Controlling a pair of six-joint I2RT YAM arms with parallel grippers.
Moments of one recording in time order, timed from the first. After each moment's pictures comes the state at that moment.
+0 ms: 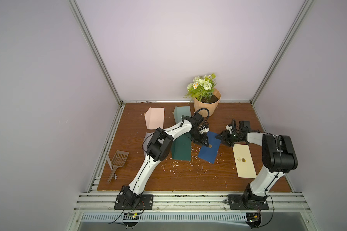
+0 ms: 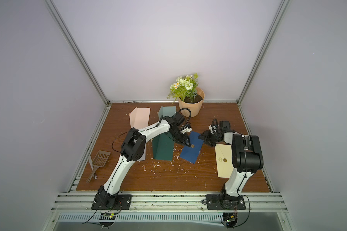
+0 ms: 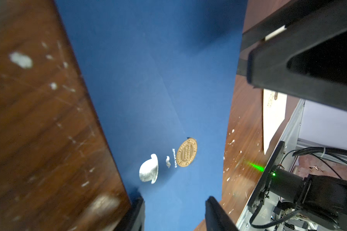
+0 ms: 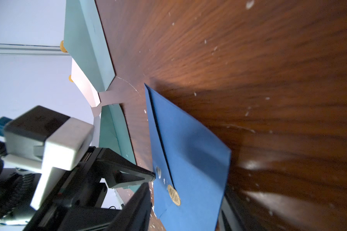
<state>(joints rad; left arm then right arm) -0.71 2.46 2.03 -0.90 0.66 -0.20 -0.04 1.80 0.92 -0.17 -0.74 0.49</state>
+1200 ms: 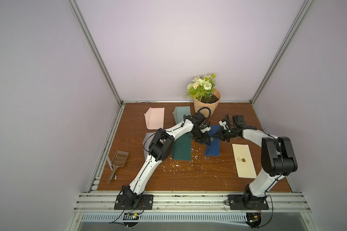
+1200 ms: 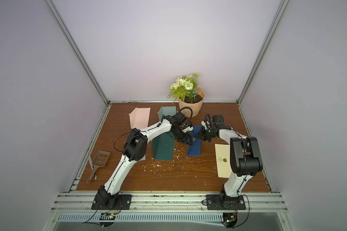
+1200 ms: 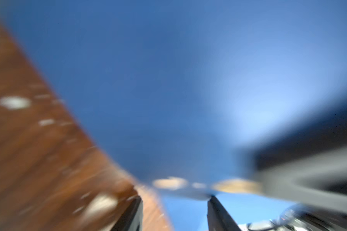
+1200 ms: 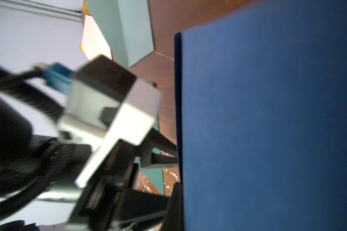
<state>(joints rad) -0.70 2.49 2.14 -0.93 0.64 -0.22 0.08 1.71 1.08 -0.36 -0.77 0.45</state>
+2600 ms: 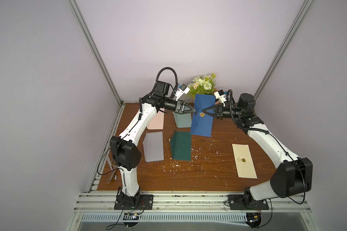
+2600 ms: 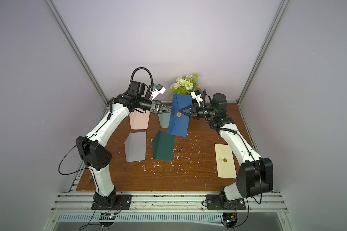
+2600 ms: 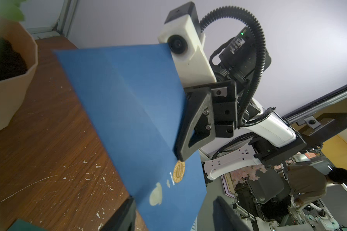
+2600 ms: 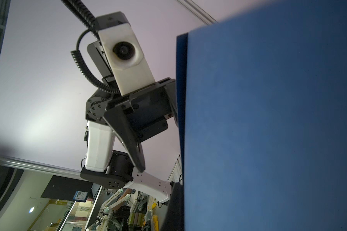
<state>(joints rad) -0.35 1.90 1.99 -0.80 1.21 -0.08 0.25 1.48 1.29 0.09 -1.08 0.91</state>
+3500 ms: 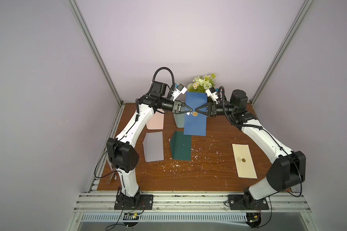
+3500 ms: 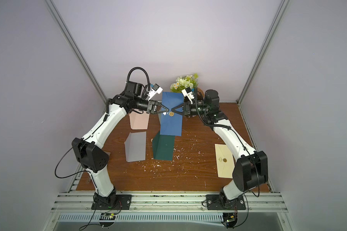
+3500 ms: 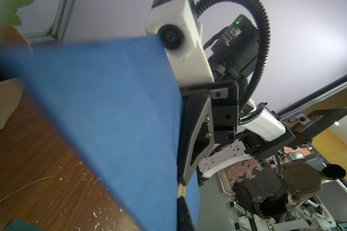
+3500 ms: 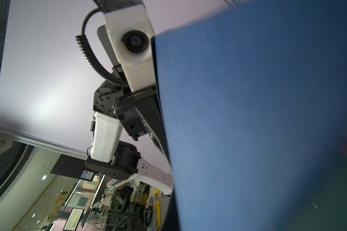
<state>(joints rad) -0.36 1.85 1.94 -0.78 1.27 -0.06 0.34 1.56 1.41 0.09 -1.11 0.90</state>
